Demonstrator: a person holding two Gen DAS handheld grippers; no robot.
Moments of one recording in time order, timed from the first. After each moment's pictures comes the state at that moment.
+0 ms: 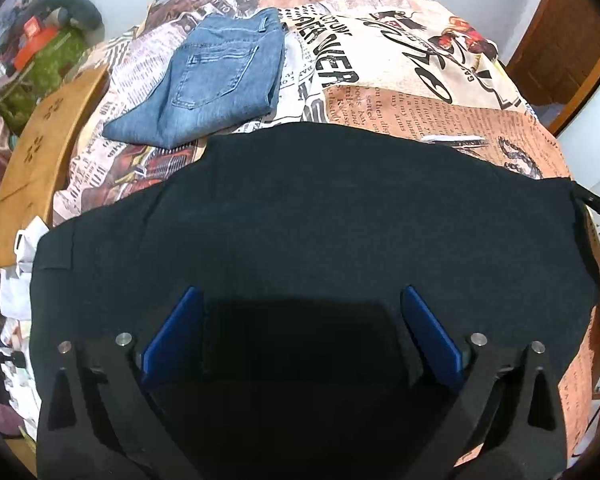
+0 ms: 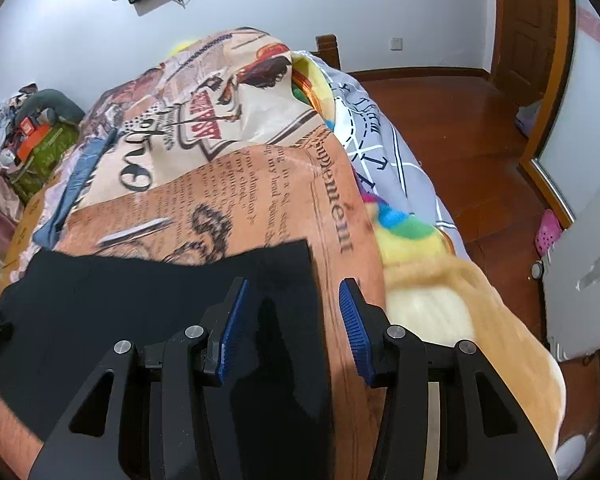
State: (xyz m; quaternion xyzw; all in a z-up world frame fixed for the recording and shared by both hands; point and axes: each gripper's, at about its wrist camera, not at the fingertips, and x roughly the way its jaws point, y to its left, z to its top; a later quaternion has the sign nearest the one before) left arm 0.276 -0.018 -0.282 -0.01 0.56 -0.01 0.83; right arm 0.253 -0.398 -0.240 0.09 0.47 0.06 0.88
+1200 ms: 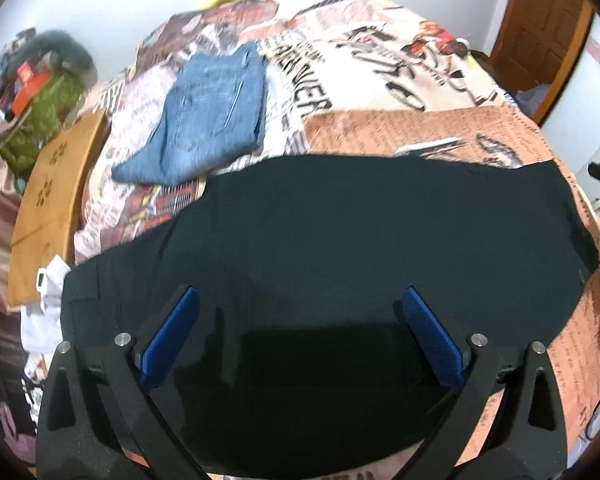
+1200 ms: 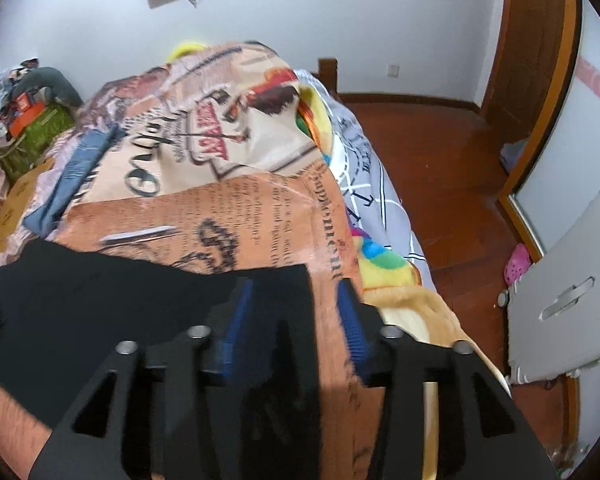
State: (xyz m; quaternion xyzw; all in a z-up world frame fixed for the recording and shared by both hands) left arm 0.261 -0.038 -0.248 0.05 0.52 -0.03 0.85; right arm 0.212 -0.376 -0.181 0.02 0.44 0.05 0.89
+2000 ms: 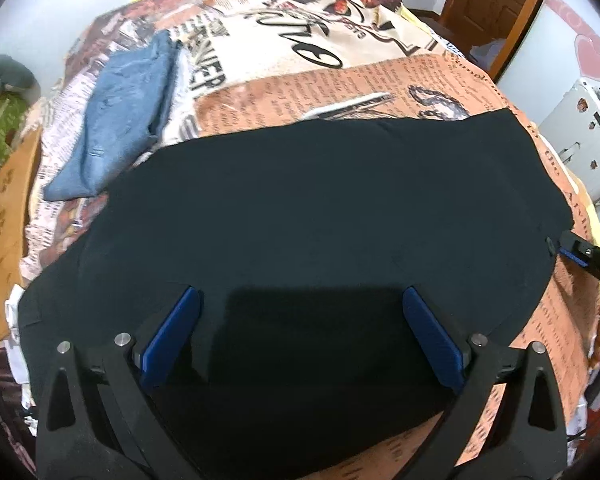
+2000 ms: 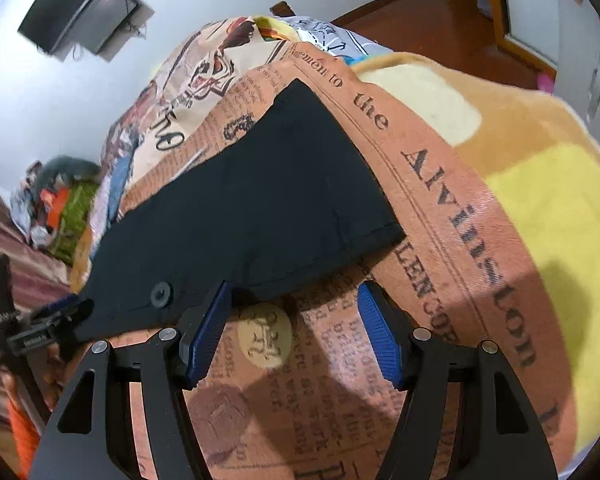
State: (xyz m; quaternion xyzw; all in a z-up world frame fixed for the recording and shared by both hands) left arm 0.274 -0.106 -0.277 0.07 0.57 -0.12 0.81; right arm 0.124 -0.386 -0.258 0.30 0.49 0.06 0.82
